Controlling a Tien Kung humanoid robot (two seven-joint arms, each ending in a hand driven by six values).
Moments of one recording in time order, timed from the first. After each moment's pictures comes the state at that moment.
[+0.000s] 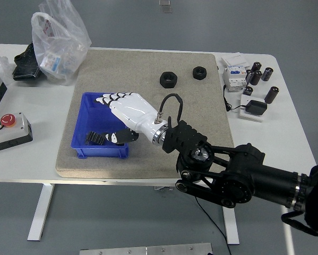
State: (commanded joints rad) left arm 0.03 0.10 -1.47 -0.18 1.26 0.18 0.12; right arm 0.83 -0.06 0.34 1.19 -1.92 -0.35 -0.24
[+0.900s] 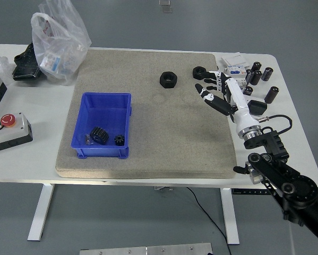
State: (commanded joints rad) left arm 0.04 0.09 -1.48 -0.18 1.27 0.18 0.12; right arm 0.36 -0.21 1.02 1.12 -1.10 -0.29 0.43
